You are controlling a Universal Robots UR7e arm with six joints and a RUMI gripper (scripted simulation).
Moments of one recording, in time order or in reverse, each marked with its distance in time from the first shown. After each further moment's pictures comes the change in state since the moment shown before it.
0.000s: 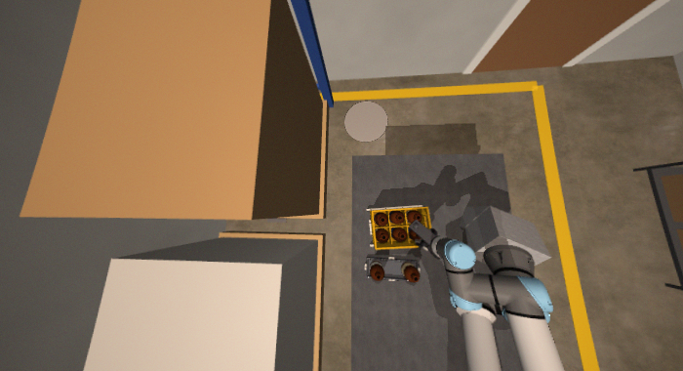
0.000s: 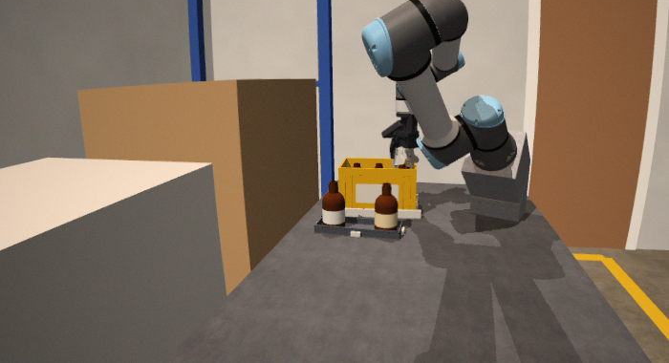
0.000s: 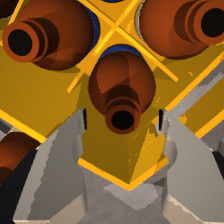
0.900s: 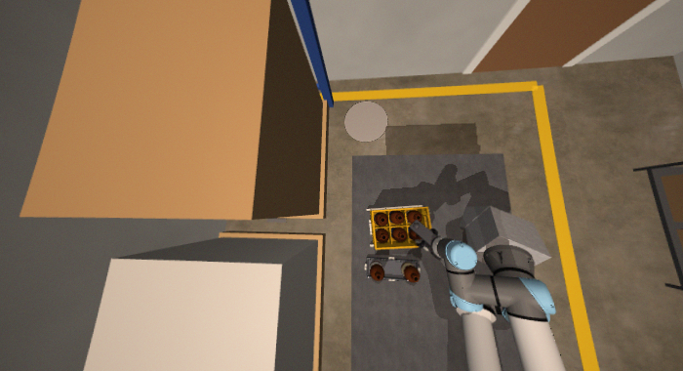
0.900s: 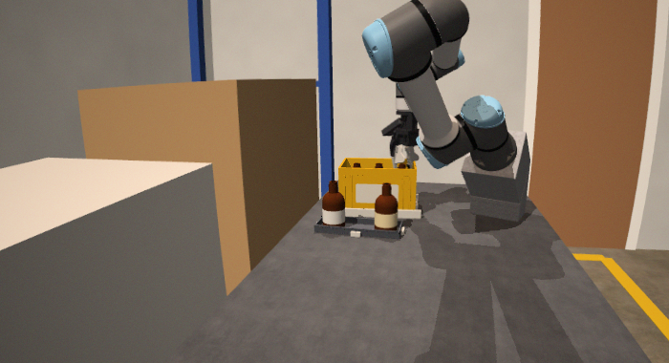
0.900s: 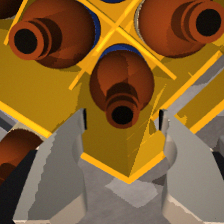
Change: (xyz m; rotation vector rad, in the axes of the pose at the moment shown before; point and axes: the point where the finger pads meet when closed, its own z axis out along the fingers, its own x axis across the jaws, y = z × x) arm 0.000 0.000 -0.008 0.000 0.000 0.000
